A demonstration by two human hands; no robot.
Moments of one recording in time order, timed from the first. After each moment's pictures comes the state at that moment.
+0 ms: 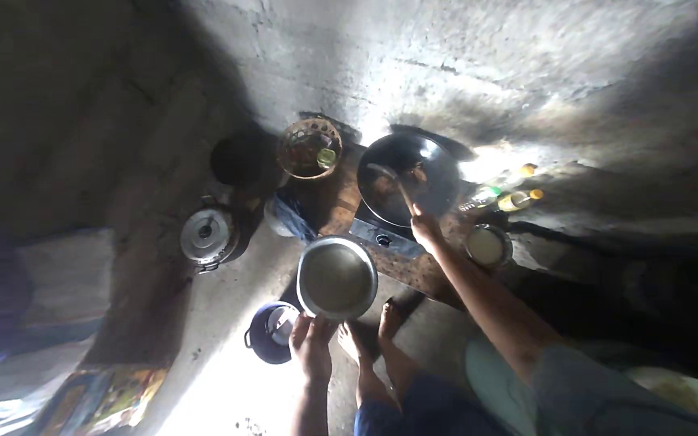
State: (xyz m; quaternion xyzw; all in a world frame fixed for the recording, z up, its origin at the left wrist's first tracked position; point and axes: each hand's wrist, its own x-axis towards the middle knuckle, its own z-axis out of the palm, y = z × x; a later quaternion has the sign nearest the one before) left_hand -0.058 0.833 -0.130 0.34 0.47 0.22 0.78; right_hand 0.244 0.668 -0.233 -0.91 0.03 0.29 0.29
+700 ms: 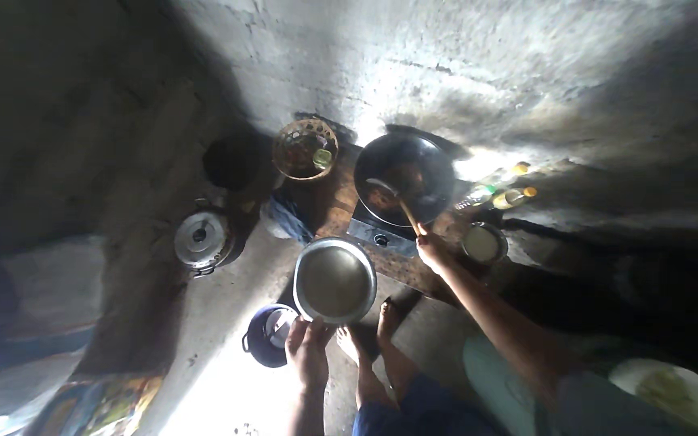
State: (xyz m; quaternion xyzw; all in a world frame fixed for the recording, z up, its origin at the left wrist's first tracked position) left_hand -0.063 0.842 -0.129 0.35 0.46 0.21 0.79; right_hand 0.205 0.640 -0.231 -0.90 0.05 0.31 0.29
